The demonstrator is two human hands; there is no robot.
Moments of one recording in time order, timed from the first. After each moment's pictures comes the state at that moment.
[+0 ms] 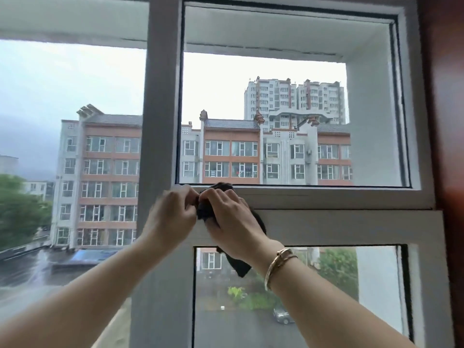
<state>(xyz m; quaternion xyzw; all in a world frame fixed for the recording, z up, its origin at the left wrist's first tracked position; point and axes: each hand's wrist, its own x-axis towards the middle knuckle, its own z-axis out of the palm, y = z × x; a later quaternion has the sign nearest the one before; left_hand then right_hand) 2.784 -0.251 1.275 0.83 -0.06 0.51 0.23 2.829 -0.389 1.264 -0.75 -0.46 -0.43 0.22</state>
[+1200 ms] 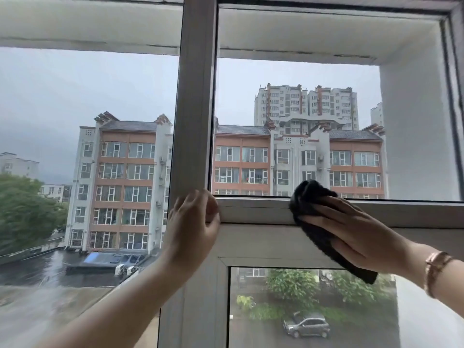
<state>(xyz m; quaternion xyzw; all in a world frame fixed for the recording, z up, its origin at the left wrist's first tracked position) 2.797 -0.216 1.268 0.77 -0.09 0.60 0.17 2.893 -0.525 1.282 -0.74 -0.46 -0.48 -0.10</state>
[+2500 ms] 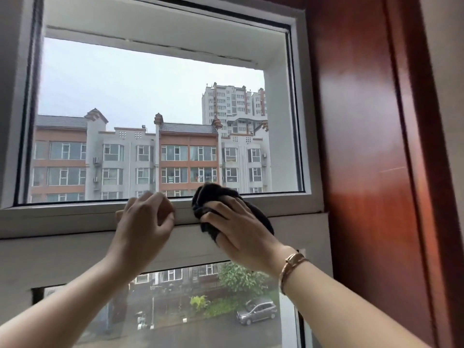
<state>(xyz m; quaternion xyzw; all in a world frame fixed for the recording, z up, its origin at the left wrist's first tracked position) 2.859 -0.415 1.281 0.81 -0.11 0.54 0.20 2.912 -0.621 1.268 -0.76 -0.44 -0.47 0.03</state>
